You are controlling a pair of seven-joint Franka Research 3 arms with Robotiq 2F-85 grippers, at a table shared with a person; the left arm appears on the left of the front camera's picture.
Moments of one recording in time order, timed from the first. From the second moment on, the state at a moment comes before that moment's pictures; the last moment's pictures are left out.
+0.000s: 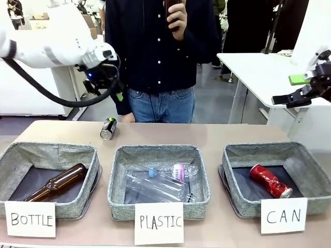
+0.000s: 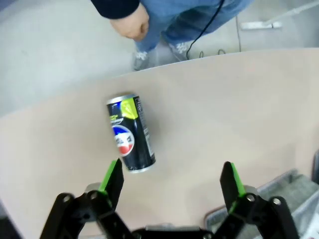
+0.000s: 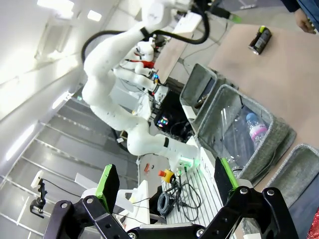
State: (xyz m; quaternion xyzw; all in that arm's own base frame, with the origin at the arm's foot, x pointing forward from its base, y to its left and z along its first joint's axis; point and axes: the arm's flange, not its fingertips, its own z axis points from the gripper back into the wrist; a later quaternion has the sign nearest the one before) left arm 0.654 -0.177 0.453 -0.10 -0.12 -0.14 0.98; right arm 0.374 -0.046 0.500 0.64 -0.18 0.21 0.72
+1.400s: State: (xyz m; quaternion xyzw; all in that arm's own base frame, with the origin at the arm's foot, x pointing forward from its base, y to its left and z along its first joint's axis) left arm 0.720 -0.173 0.328 -0.05 0.01 -0.09 1.00; right arm 0.373 -0.046 0.500 0.64 -0.18 0.21 0.72
